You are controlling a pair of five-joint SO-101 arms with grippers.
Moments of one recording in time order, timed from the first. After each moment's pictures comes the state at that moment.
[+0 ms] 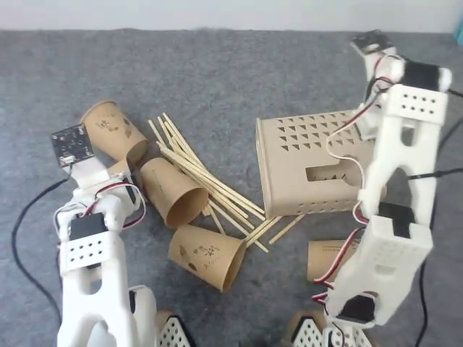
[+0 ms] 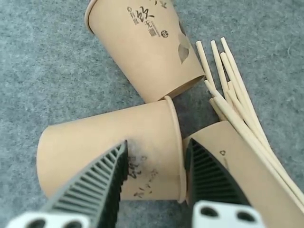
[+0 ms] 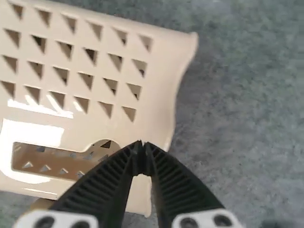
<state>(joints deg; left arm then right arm) -22.2 -45.6 69.1 40.5 11.3 9.1 24.6 -38.9 100.7 28.6</state>
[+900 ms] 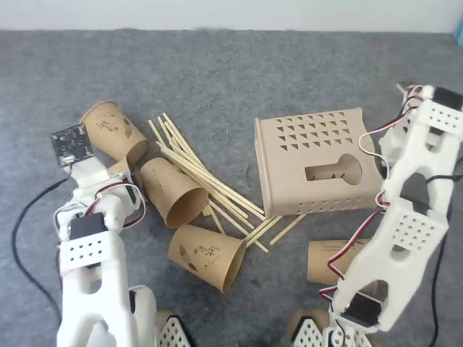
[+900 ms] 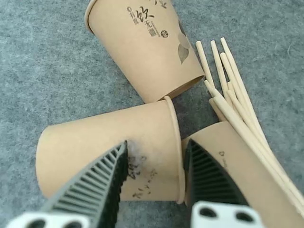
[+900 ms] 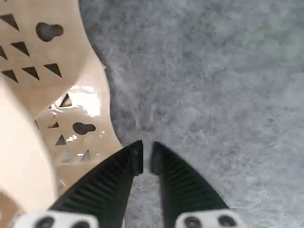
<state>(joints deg) -21.9 -45.3 68.0 41.2 11.7 20.1 42.4 -38.9 100.7 20.9</state>
